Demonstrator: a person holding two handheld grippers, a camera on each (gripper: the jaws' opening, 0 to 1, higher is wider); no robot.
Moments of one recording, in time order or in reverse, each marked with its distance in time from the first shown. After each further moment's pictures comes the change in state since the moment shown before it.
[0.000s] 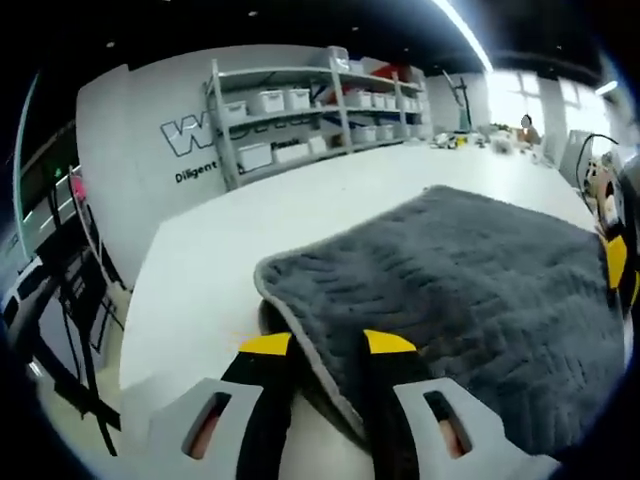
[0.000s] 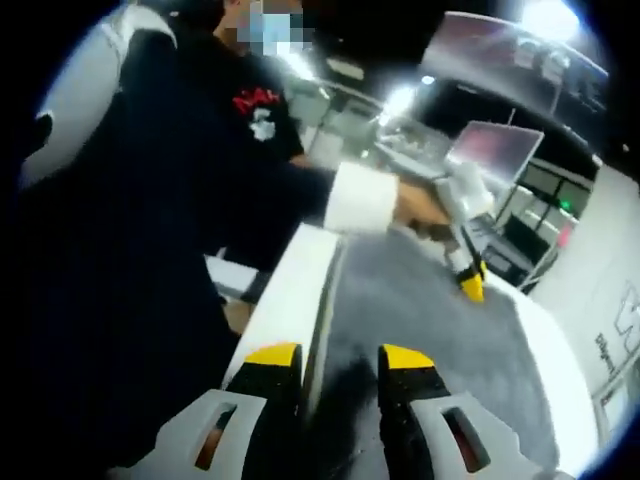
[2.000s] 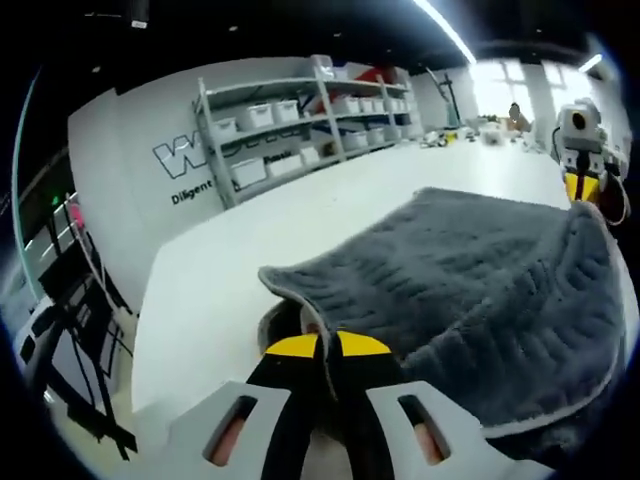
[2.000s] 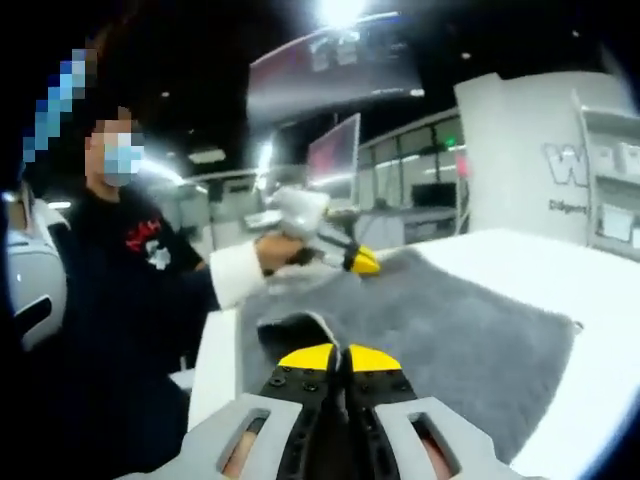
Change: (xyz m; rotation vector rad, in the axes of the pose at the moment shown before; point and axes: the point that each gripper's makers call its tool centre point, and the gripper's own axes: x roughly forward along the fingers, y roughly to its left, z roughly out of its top) left arm -0.003 0.038 0.009 0.084 -0.052 0.000; right arm -0.067 -0.092 -0.030 0.659 -0.262 -0.281
